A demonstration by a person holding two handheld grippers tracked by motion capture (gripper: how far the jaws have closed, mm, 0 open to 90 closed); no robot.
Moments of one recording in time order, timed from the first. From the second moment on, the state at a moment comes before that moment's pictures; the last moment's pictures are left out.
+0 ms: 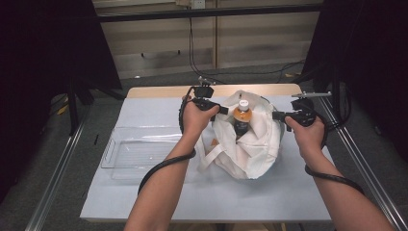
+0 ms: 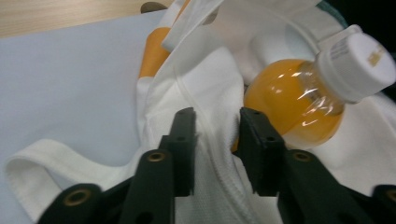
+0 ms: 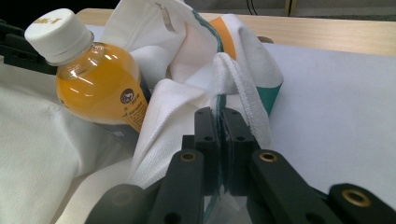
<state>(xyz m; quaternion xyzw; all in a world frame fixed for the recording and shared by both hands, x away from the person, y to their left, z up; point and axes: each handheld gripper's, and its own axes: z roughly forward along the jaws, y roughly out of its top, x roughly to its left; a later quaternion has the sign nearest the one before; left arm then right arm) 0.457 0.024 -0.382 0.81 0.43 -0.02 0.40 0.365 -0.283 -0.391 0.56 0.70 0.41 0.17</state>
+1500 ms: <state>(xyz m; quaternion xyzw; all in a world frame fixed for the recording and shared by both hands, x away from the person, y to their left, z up) 0.458 0.045 -0.423 0.80 0.47 0.00 0.37 0.366 -0.302 -0.438 0.61 0.67 0.39 0.15</state>
